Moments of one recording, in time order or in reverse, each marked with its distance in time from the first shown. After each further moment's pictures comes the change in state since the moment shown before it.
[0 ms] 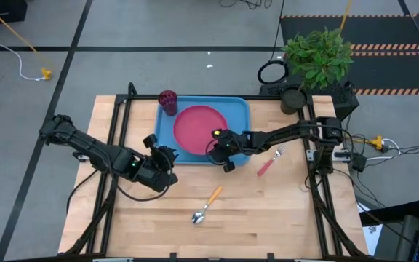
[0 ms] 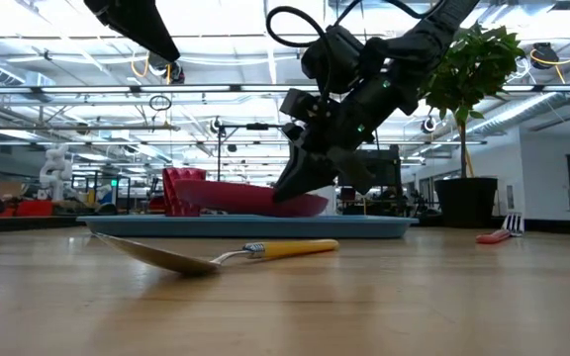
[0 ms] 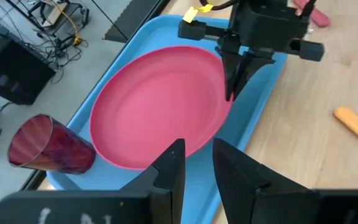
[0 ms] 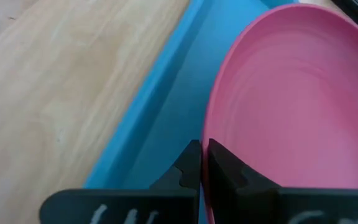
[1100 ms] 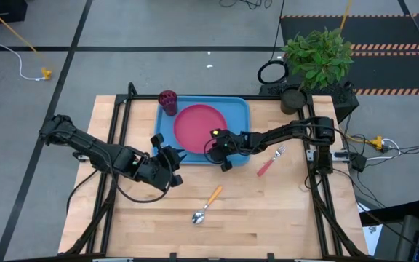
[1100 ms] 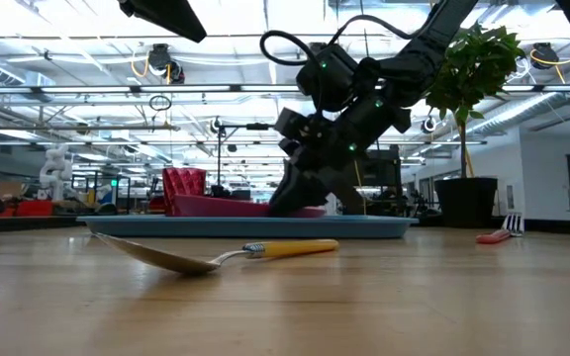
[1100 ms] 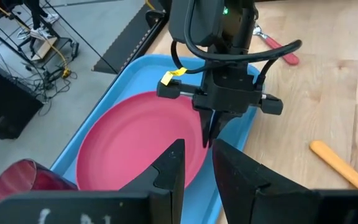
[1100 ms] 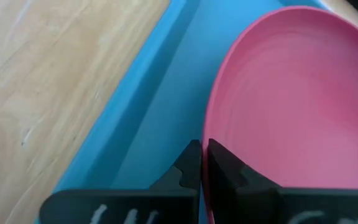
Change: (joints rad) left arm 0.020 0.000 0.000 0.217 0.001 0.199; right arm -0.016 0.079 0.000 0.093 0.002 0.010
